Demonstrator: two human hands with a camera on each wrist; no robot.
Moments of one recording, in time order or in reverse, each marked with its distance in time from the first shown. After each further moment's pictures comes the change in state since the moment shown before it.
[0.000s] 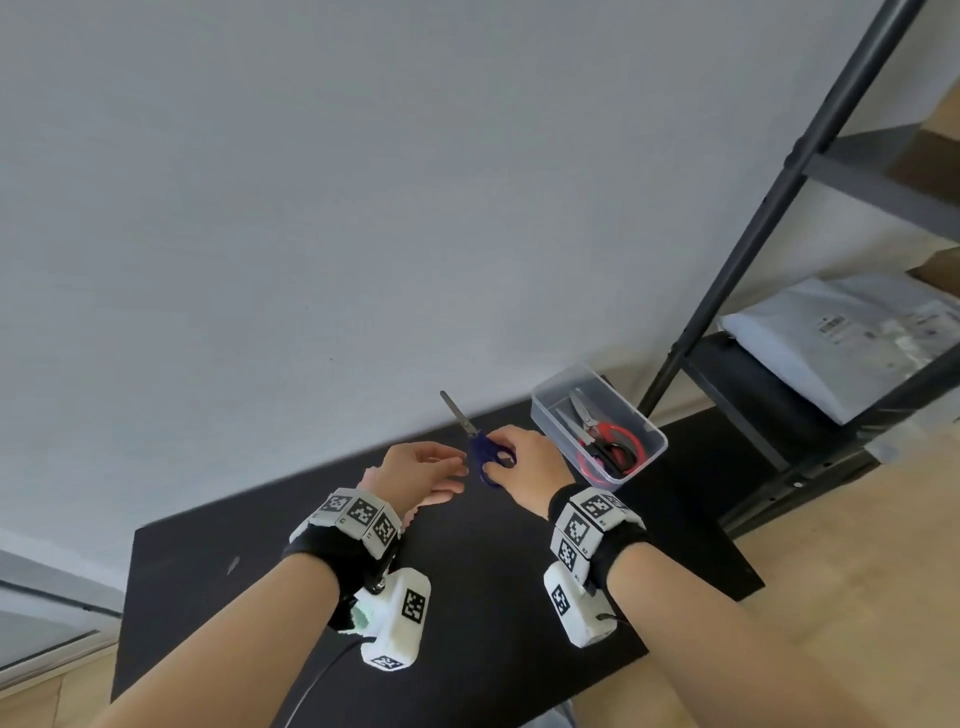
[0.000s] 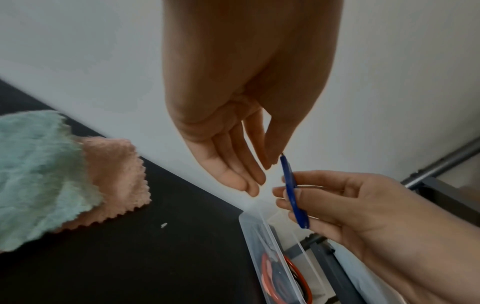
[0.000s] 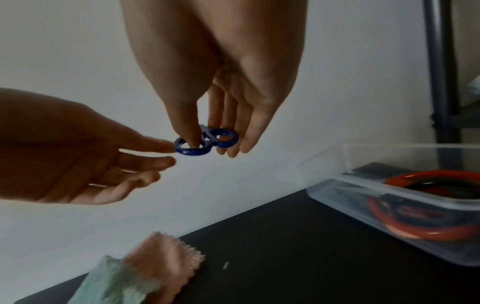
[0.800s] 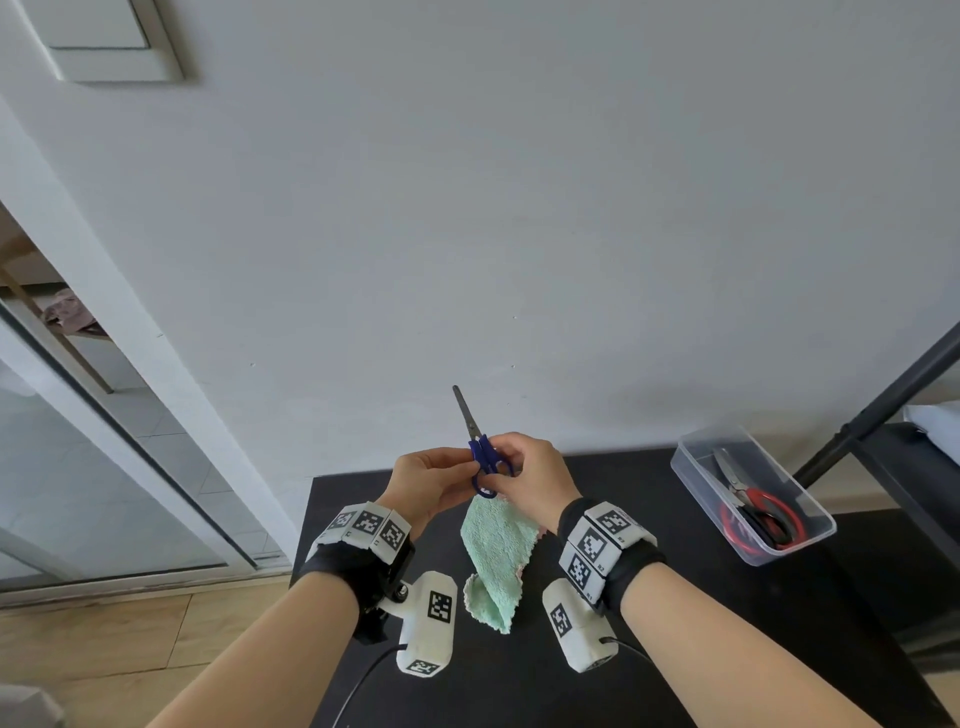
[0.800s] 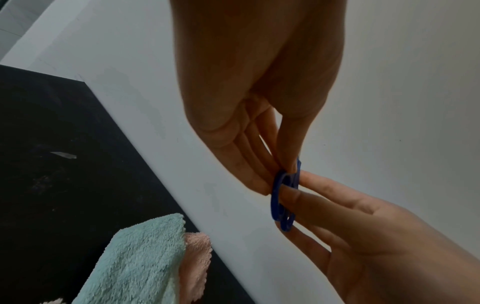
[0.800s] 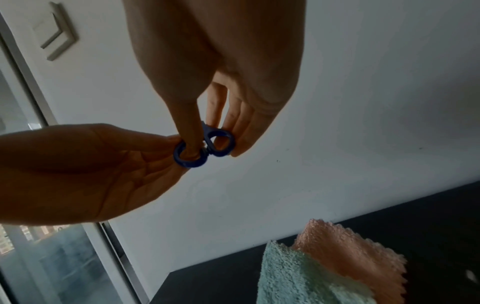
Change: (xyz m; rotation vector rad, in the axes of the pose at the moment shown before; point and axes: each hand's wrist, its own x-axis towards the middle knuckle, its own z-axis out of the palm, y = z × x) left_hand -0.070 -0.039 -0.143 -0.492 0.174 0.129; right_hand 0.008 -0.134 0.113 0.293 -0.103 -0.202
